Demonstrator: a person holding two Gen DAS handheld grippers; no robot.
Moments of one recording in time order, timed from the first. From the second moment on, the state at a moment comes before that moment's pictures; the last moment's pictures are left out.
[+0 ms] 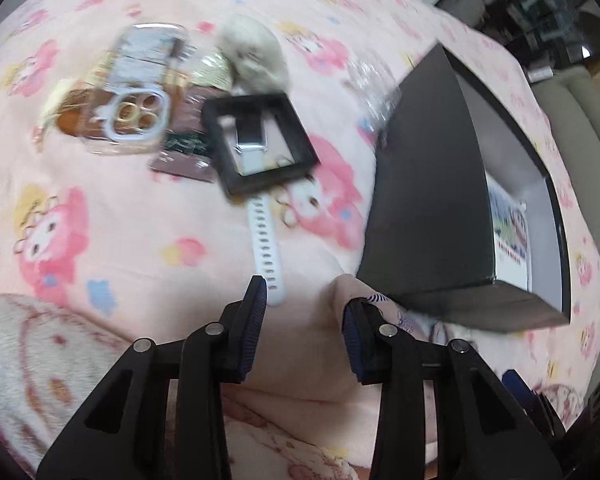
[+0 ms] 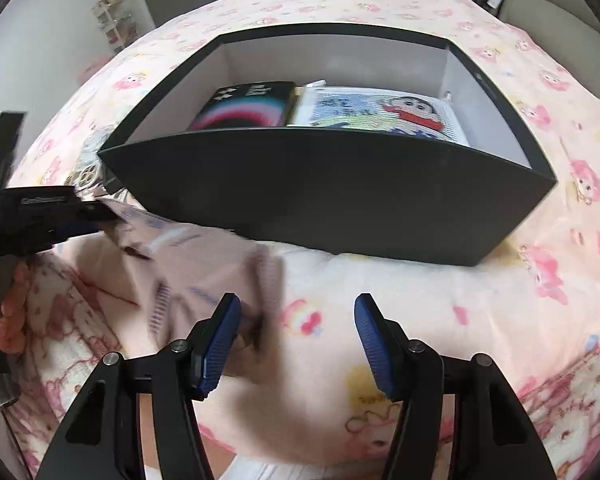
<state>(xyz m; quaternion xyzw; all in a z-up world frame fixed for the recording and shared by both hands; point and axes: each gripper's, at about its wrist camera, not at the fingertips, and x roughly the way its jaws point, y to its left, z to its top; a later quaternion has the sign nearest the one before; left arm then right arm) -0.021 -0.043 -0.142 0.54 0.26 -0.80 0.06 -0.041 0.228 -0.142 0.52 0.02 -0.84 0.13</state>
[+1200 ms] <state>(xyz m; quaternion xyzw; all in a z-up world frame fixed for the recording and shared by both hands) -0.021 0.030 -0.060 0.51 0.21 -0.82 -0.15 -0.033 0.222 -0.085 0.47 -0.11 -0.83 0.27</state>
